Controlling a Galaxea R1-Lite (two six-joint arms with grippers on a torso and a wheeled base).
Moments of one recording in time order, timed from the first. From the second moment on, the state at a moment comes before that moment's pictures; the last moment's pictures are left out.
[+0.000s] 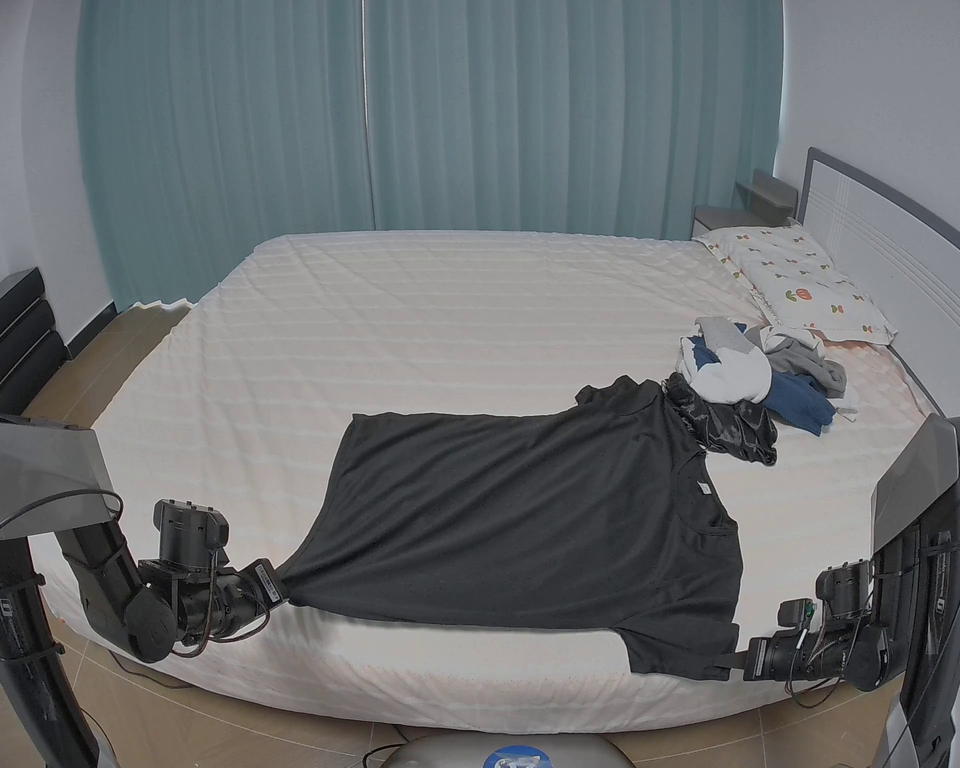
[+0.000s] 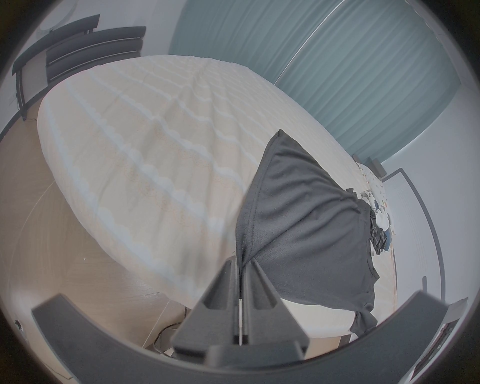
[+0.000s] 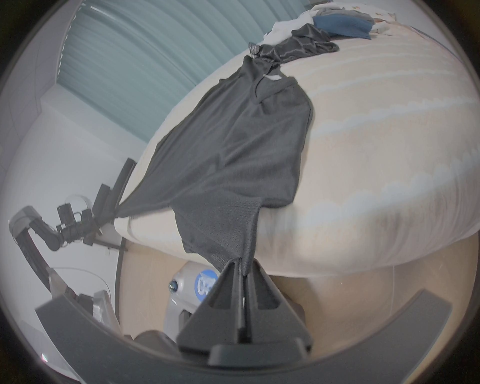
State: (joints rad) left arm -0.13 2.09 -0.37 -0.95 -0.06 -0.69; right arm 0.00 2.41 -0.02 -1.49 0.49 0.26
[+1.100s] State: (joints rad) left arm -0.13 2.10 -0.36 -0.95 -0.06 -0.67; right arm -0.06 2.36 -0.02 -1.49 0.47 0.18
